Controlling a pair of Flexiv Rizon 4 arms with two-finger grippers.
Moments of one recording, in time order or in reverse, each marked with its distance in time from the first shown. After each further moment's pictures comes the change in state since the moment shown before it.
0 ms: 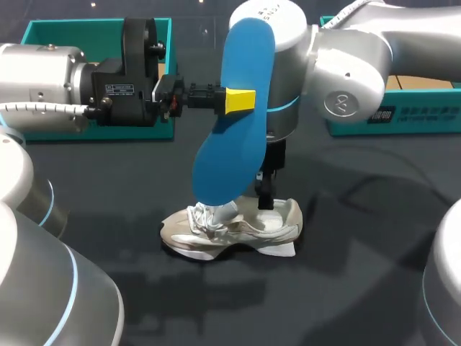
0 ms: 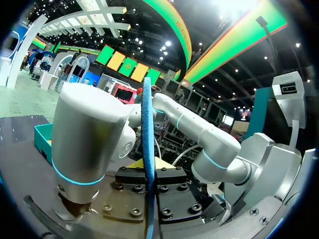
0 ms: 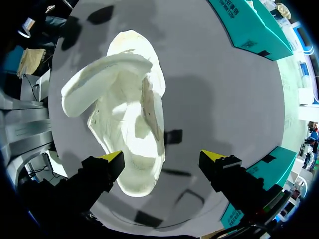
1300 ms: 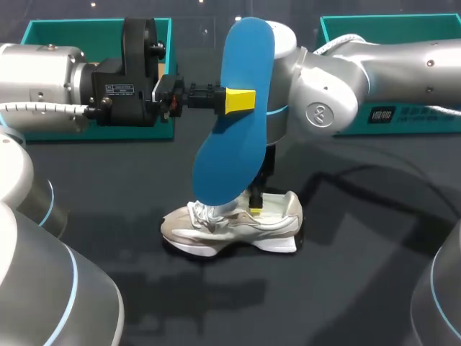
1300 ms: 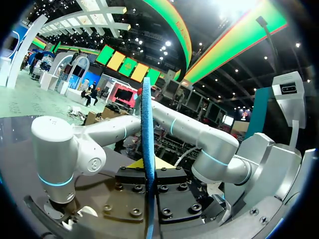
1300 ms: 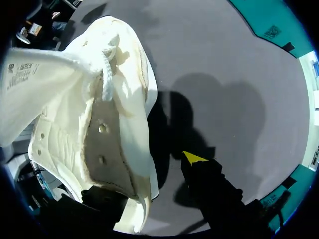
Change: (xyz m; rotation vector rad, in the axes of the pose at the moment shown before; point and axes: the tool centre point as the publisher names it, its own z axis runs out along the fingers) left arm 0.000 0.000 0.000 0.000 0.000 0.000; right arm -0.019 0.024 0.079 -0.050 0.170 -0.020
